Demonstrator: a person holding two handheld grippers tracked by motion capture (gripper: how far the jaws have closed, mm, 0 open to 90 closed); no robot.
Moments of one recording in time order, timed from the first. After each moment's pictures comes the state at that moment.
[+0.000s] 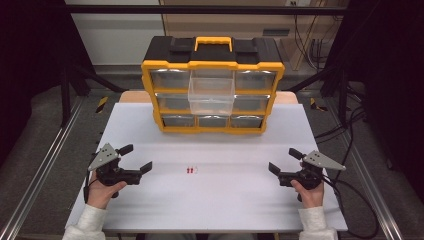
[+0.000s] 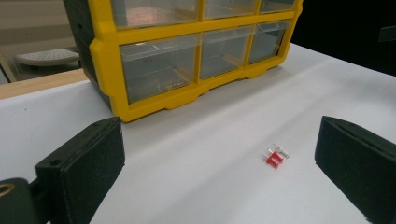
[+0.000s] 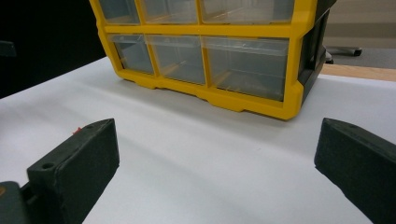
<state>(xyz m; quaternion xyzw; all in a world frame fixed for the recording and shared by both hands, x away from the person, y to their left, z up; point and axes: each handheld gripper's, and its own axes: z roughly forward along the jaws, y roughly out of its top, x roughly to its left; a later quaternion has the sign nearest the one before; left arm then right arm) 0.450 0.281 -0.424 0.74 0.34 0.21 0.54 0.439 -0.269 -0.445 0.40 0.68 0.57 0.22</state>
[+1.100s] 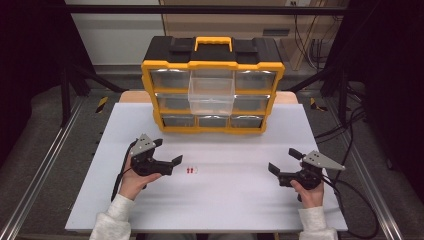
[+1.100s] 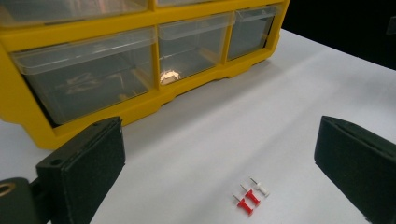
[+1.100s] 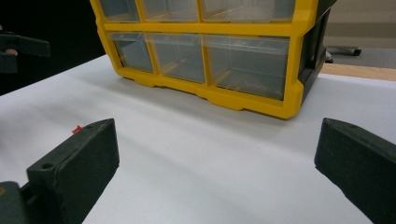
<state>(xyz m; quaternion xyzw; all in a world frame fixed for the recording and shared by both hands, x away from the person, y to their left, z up) 0.482 0.203 -0.426 0.76 0.35 0.19 0.52 0.439 -0.268 -0.445 0.40 0.68 0.57 0.22</state>
